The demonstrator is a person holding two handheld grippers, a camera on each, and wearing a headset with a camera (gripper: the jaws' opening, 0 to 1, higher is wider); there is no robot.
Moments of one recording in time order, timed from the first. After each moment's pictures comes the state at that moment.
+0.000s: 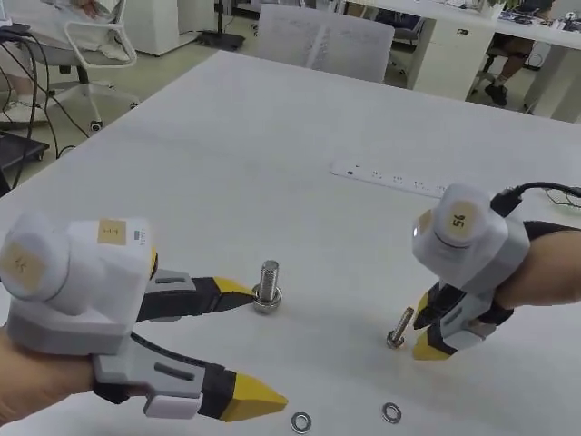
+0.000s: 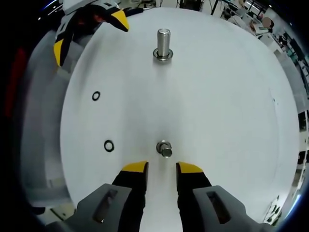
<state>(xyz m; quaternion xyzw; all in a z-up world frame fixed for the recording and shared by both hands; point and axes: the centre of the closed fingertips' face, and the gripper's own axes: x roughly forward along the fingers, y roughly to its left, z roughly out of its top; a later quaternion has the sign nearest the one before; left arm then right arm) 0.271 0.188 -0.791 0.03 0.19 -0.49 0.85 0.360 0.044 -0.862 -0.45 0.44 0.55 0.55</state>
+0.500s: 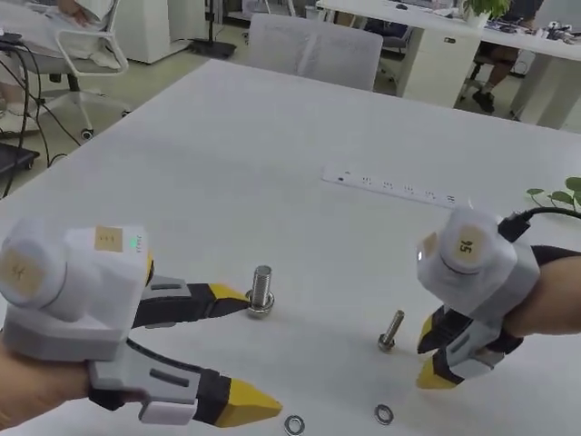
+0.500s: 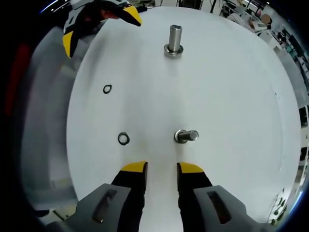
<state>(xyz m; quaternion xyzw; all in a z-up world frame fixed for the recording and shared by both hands) 0.267 0.186 -0.790 0.04 0.19 -0.49 0.85 0.331 0.034 -0.861 -0.44 0.45 0.54 0.55</state>
